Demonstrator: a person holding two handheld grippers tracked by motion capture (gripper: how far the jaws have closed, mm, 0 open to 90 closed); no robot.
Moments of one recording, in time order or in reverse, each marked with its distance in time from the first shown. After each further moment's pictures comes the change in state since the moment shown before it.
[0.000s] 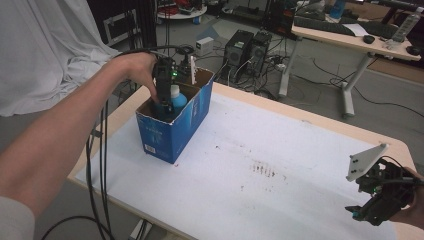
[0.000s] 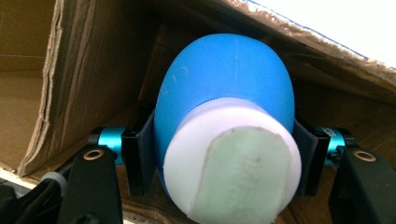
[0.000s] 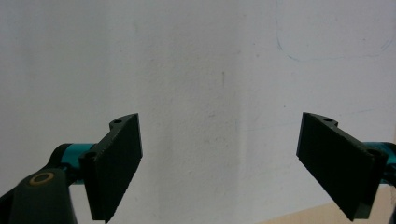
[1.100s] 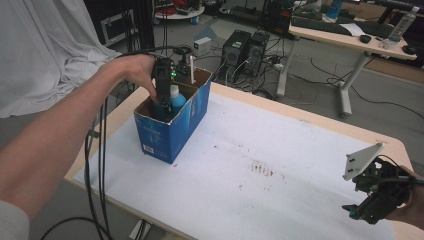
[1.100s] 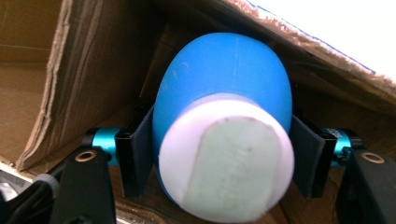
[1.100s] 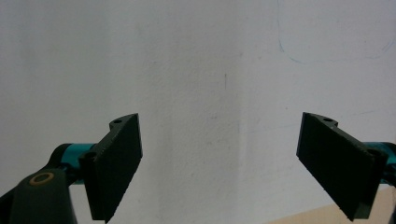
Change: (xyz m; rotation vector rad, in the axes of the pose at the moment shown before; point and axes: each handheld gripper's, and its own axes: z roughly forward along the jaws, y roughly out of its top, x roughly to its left) left arm -0.001 0.002 -0.001 -0.002 0.010 -0.065; right arm 0.002 0.001 0.000 -0.005 0.002 -0.002
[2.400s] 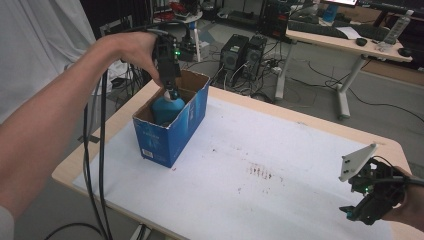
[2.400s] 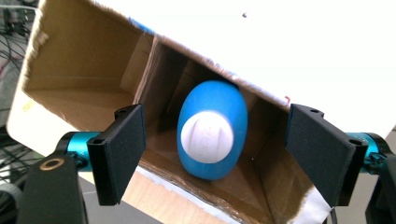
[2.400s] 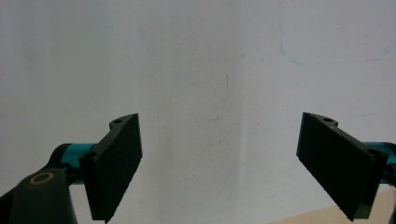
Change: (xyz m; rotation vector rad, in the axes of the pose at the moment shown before) left arm -0.018 0.027 -0.076 -0.076 0.091 0.031; right arm 0.001 0.002 -0.001 -0.002 0.003 0.000
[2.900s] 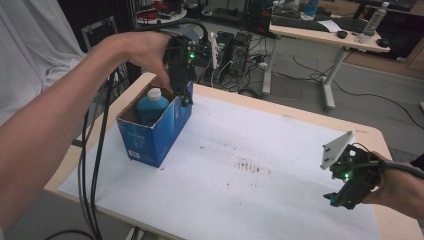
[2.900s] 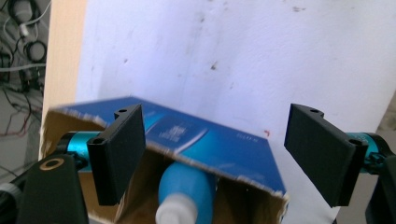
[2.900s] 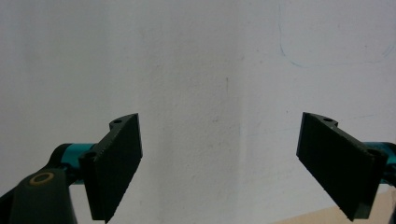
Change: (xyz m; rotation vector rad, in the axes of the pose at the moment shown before) left arm -0.049 0.075 -0.001 -0.017 0.001 0.223; right arm 0.001 0.002 0.000 0.002 0.001 -0.002
